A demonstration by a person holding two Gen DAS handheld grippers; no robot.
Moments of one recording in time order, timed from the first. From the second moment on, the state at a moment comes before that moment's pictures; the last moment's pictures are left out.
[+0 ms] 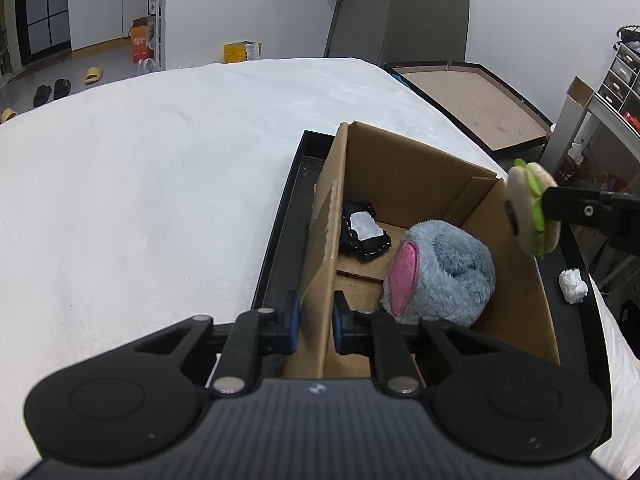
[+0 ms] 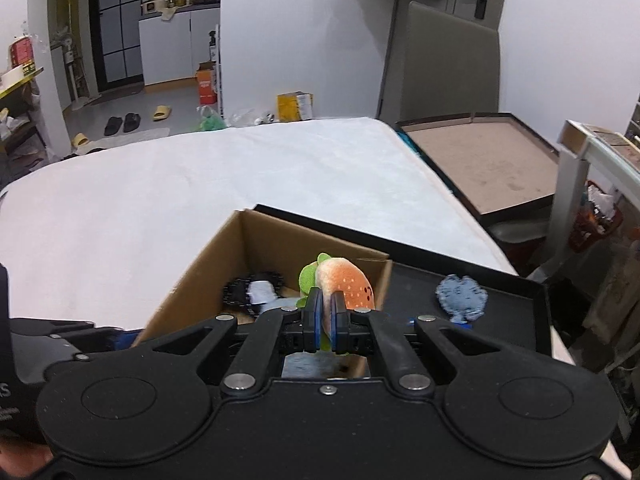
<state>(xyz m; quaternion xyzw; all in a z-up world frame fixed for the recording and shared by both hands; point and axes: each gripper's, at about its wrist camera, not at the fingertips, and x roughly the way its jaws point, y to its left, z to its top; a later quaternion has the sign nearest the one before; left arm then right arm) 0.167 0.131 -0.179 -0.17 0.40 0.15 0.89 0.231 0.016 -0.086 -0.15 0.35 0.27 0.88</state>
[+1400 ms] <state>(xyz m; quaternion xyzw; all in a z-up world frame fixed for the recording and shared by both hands) 0.167 0.133 -0.176 -0.16 0.40 0.16 0.89 0.238 -0.032 -0.096 -0.13 0.37 0.18 0.90</state>
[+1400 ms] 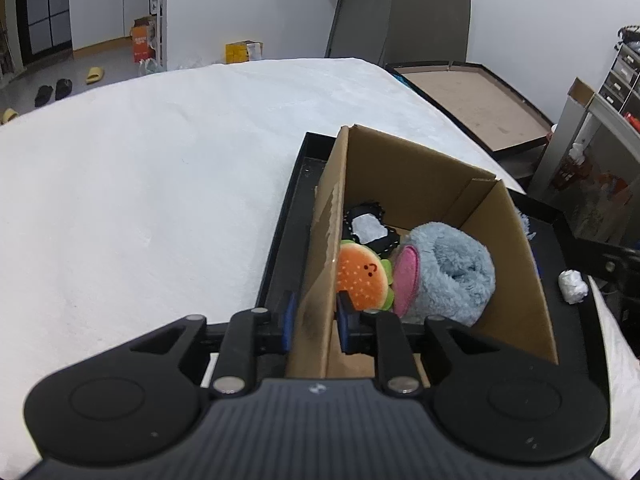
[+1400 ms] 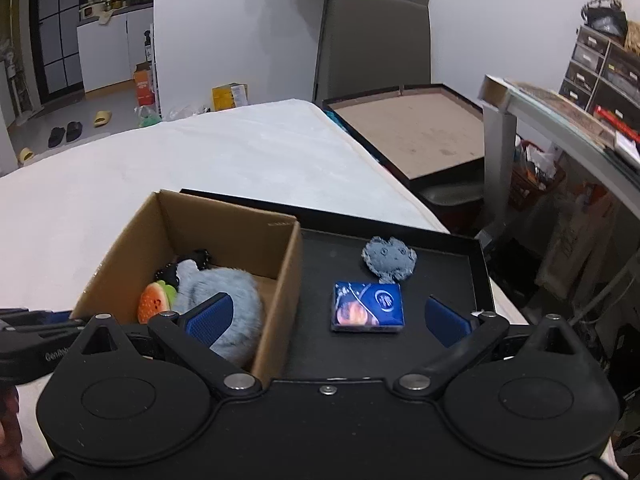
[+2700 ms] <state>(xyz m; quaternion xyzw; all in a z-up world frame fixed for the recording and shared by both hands) 0.186 0.098 -0.173 -0.09 0.41 0.19 0.89 0.309 -0.126 -0.162 -0.15 0.39 0.16 0.90</state>
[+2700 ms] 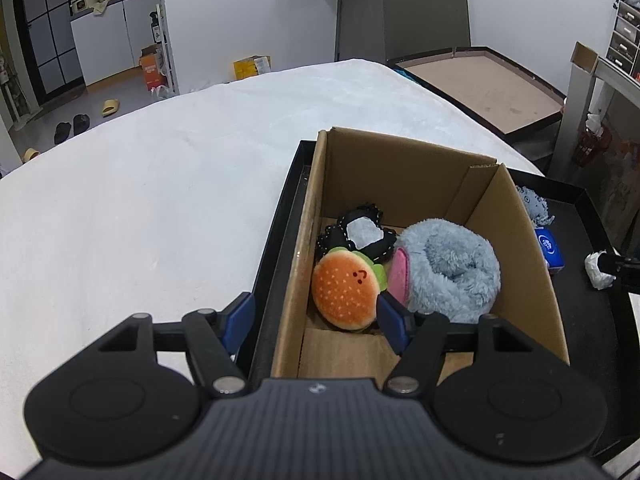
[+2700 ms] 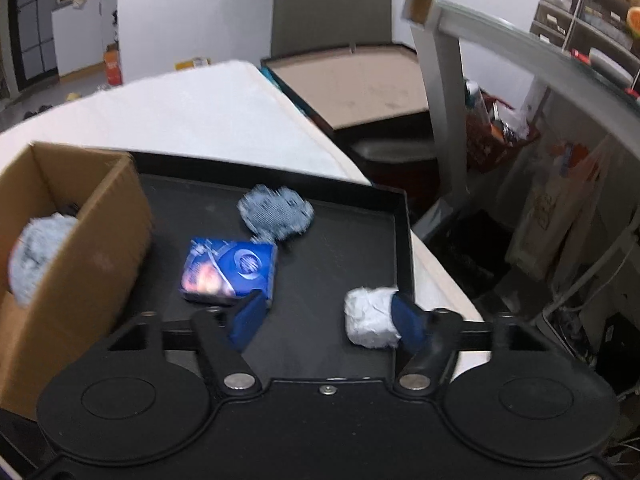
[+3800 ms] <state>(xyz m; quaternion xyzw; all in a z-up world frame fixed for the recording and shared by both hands) 0.196 0.083 -0.182 -0.07 0.42 0.18 0.89 0.328 -0.128 -0.197 -0.21 0.40 0.14 0.88</state>
